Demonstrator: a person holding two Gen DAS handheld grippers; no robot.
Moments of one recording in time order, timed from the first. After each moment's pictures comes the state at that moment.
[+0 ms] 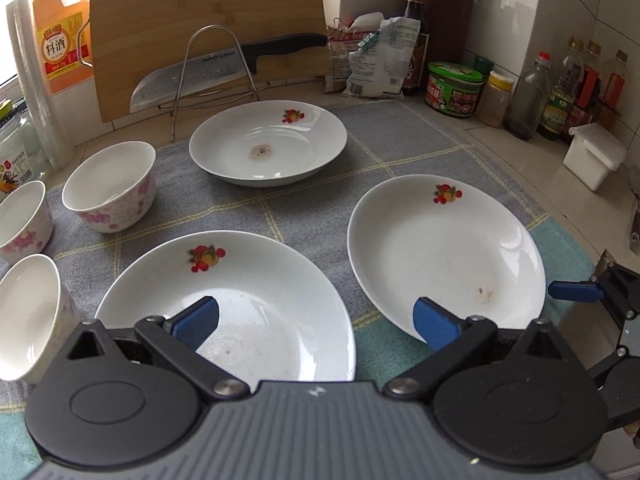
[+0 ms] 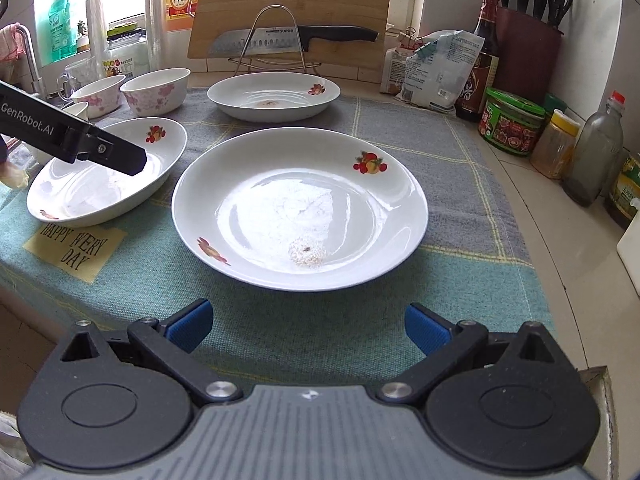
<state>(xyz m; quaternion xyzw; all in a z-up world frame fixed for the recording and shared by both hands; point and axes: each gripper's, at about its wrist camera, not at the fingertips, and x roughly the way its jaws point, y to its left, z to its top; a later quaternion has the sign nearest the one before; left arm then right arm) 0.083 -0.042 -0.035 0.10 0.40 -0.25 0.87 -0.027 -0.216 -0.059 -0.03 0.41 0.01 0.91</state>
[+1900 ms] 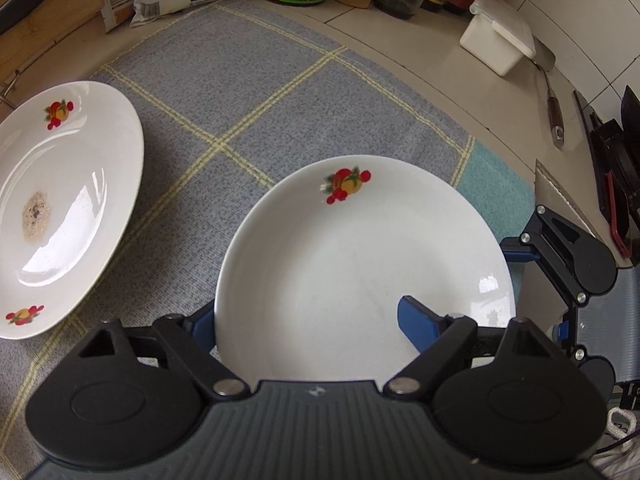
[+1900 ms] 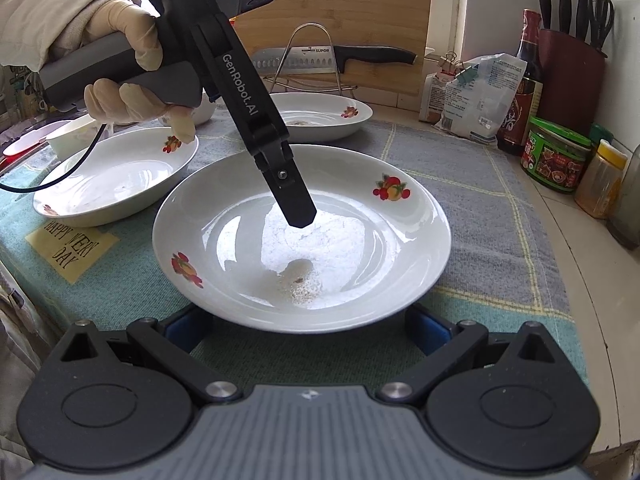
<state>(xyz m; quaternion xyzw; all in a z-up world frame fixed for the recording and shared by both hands) 0.191 -0.163 -0.069 0.22 0.53 -0.48 0.66 -0.009 -0.241 -0.075 -0.04 0.36 0.09 0.93</state>
